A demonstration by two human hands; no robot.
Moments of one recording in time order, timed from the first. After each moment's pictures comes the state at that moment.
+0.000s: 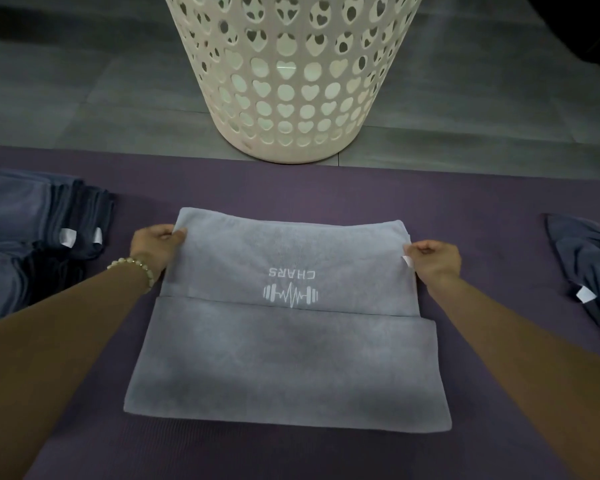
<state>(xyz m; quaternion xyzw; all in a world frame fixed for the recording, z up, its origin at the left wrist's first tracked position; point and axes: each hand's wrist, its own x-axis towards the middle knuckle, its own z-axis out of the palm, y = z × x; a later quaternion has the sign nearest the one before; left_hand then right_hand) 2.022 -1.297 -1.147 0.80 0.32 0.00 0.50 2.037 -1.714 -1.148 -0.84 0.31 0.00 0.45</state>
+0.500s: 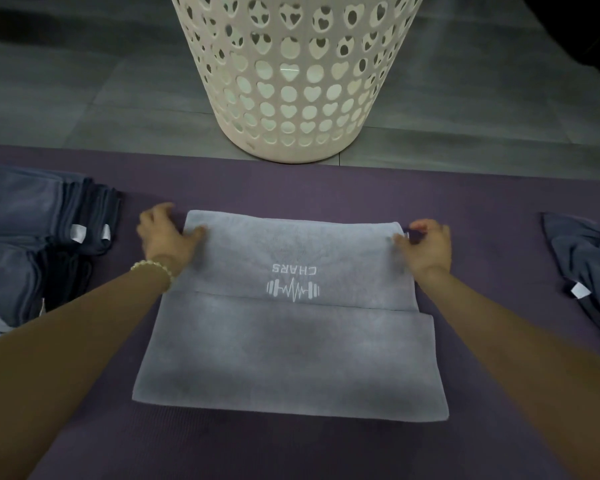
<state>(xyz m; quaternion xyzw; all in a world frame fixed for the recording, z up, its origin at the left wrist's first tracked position) 2.014 -1.314 -1.138 0.89 0.27 0.05 0.36 2.033 -1.700 -1.132 -0.89 0.23 -0.04 0.38</state>
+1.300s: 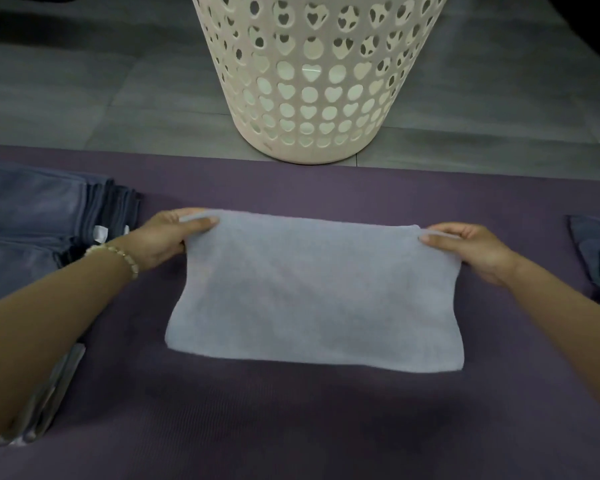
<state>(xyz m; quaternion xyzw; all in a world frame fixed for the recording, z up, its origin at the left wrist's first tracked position) 2.013 -1.282 -1.086 0.72 0.17 -0.20 0.64 2.039 -1.731 -1.089 -0.80 0.14 0.20 0.55</state>
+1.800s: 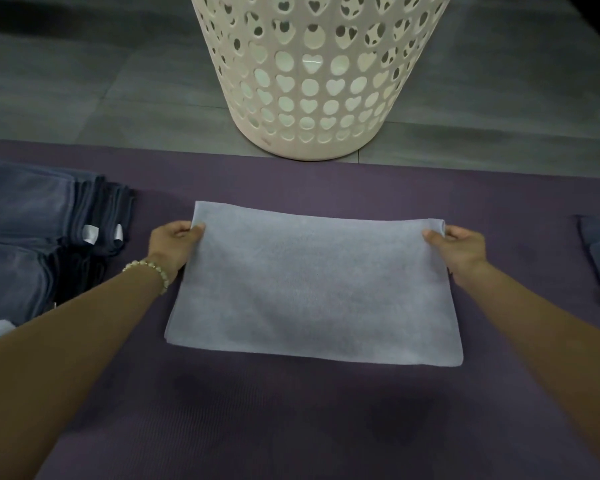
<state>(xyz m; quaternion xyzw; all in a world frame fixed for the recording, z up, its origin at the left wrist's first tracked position) 2.021 -1.291 -1.149 0.77 0.32 -0.02 0.55 2.054 -1.711 -1.136 -0.80 0.29 0.02 0.53</state>
